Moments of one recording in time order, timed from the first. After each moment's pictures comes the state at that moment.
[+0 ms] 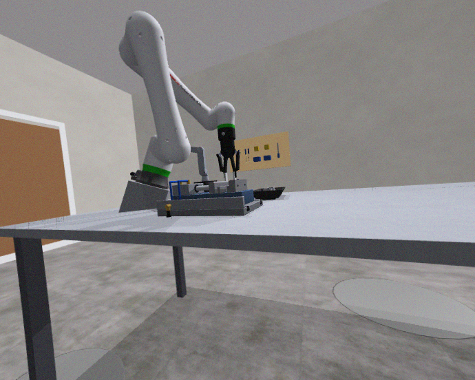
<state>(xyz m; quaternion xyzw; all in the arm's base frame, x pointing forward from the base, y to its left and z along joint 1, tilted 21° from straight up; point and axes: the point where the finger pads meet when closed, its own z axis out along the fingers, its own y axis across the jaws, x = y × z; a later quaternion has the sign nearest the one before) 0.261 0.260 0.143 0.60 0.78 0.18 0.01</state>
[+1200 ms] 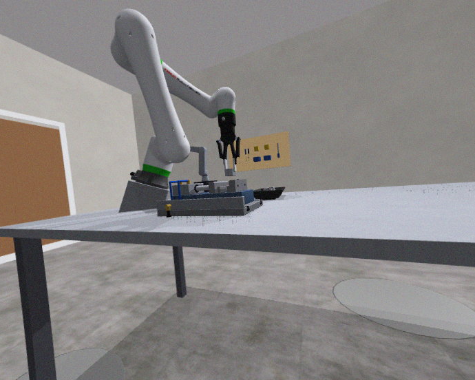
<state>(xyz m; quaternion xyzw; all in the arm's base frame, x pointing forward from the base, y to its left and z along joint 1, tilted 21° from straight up) 0.258 0.231 0.208 0.60 0.78 0.17 0.01</state>
